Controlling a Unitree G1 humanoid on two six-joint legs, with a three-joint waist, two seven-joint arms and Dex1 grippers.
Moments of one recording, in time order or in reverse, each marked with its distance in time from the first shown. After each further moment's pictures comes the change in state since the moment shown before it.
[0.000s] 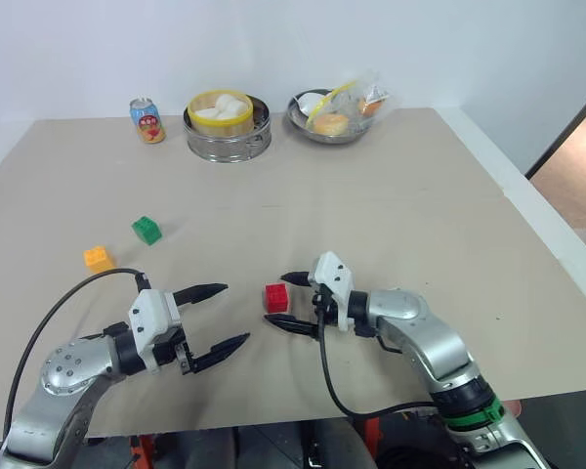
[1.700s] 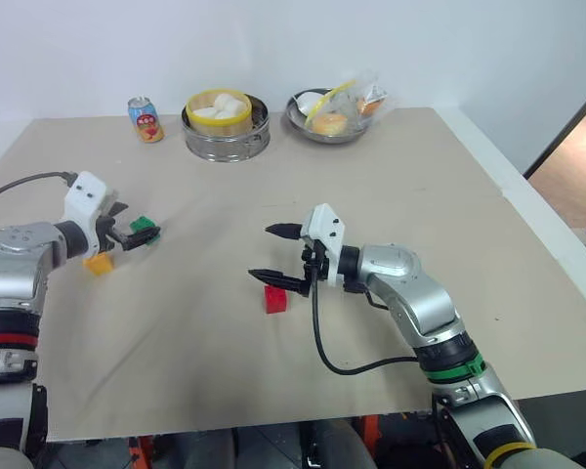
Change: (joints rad) left arm -0.787 0.212 0.020 0.924 0.277 0.236 0.032; right arm -0.229 0.087 -0.010 0.150 -0.011 -0.111 0.009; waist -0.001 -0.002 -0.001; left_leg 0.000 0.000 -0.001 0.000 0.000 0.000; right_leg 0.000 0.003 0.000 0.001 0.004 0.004
